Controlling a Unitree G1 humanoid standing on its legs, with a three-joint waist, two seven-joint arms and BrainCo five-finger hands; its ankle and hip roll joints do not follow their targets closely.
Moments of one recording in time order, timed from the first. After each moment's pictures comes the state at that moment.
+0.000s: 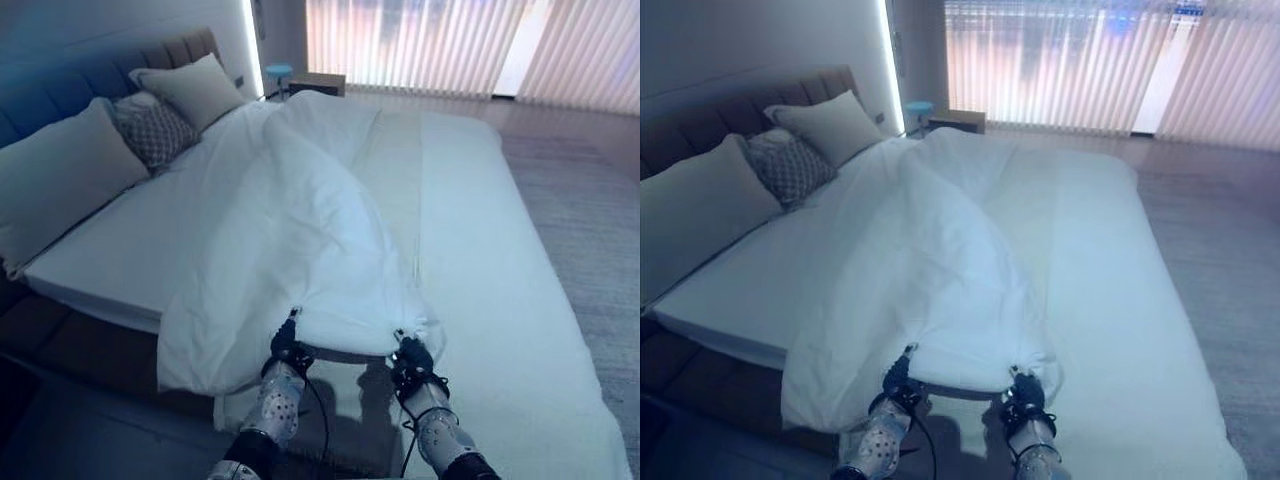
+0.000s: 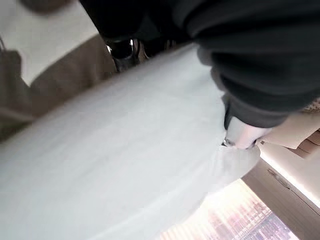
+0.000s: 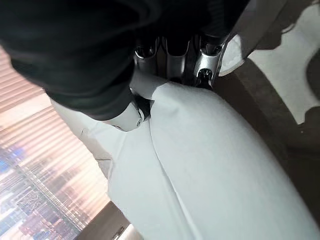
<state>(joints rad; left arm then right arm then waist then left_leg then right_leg) -0.19 -0.04 -0.22 0.62 -0.93 -0.14 0.26 -0.07 -0.01 0.18 0.56 0.87 -0.15 -0.23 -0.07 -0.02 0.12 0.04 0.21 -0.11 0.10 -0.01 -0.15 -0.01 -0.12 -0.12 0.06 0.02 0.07</state>
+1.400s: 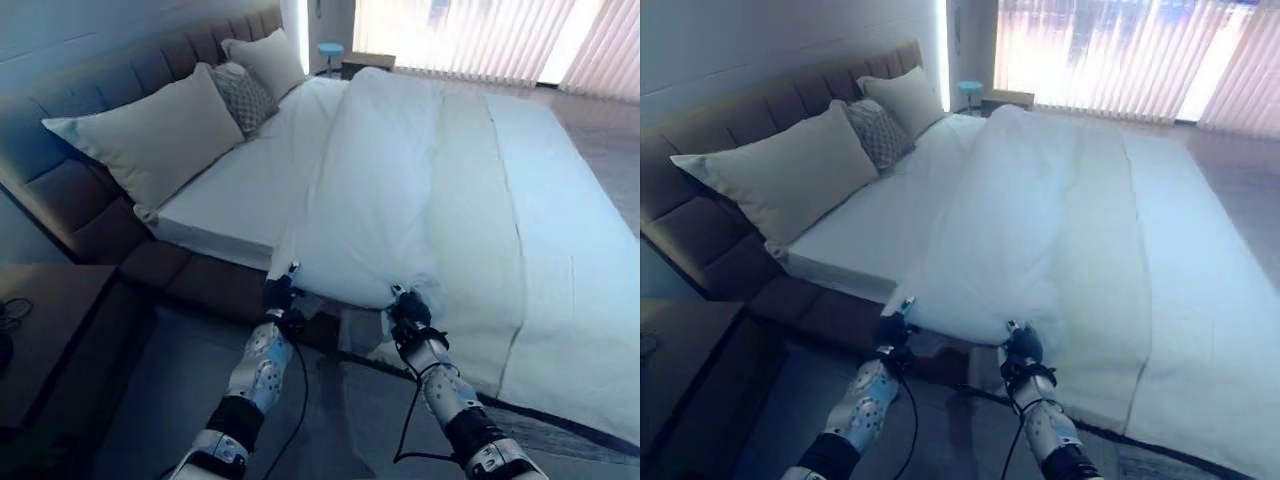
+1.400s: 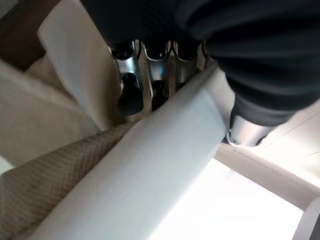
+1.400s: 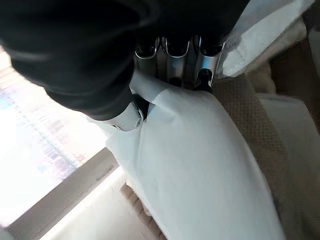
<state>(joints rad) -0.32 0.09 -0.22 0.50 -0.69 -0.12 0.26 -0.24 -0.06 0.20 0.52 0.89 -0.12 -0.21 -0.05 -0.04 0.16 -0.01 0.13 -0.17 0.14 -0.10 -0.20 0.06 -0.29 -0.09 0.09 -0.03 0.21</state>
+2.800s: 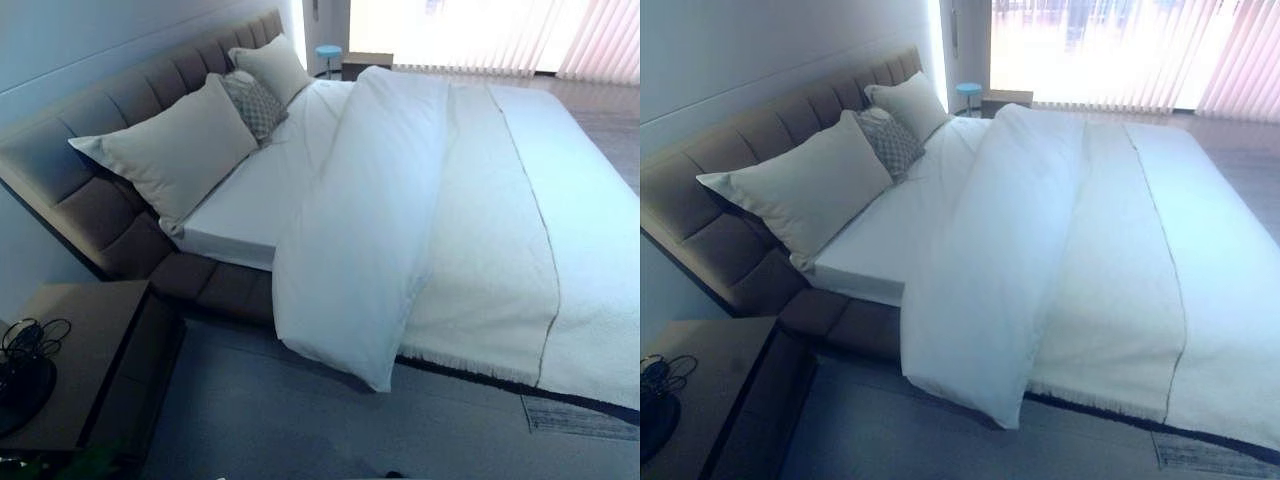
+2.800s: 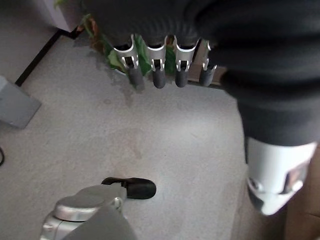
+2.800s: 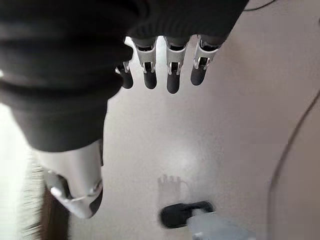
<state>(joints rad) -0.04 0.26 -0.03 1.25 -0.25 -0.04 0.19 -0.02 -0.35 0.01 1.26 0.35 0.00 -0.19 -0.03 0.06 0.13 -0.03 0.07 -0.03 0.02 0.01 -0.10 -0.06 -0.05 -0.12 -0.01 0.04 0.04</state>
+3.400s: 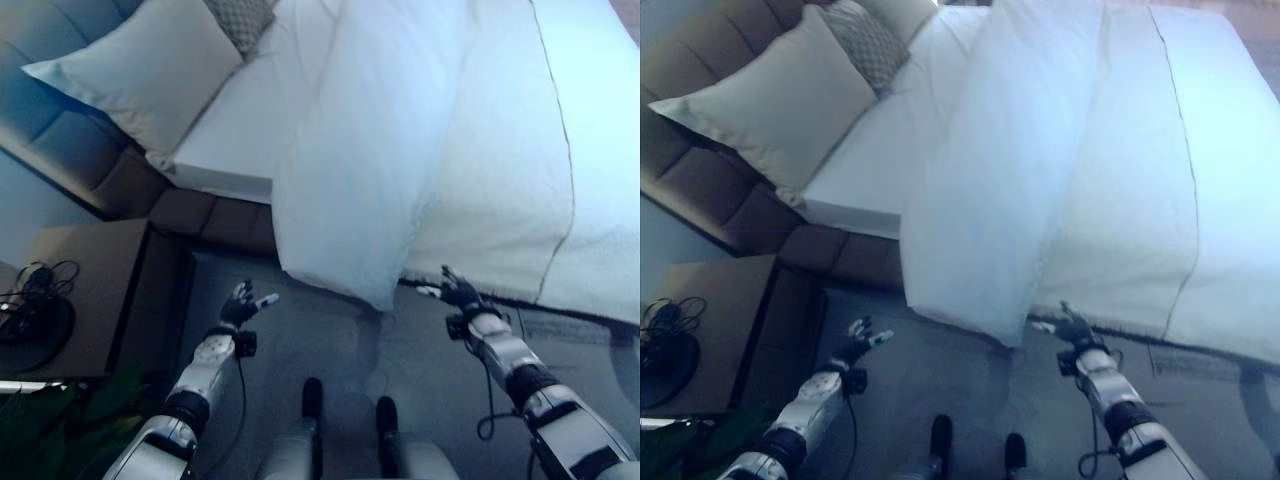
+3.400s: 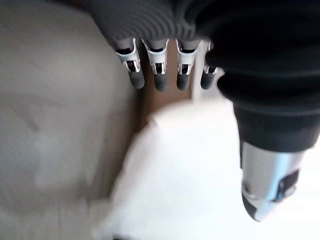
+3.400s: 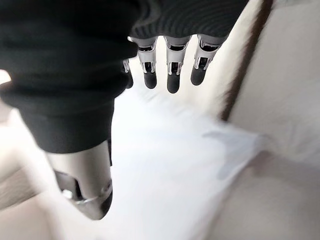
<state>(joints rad) -0.51 0.38 -0.31 0.76 -0.58 -0.07 0.09 -0.60 -0.39 0.40 0.71 0.42 0.00 -0.12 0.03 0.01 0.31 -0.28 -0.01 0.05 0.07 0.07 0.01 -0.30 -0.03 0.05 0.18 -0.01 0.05</state>
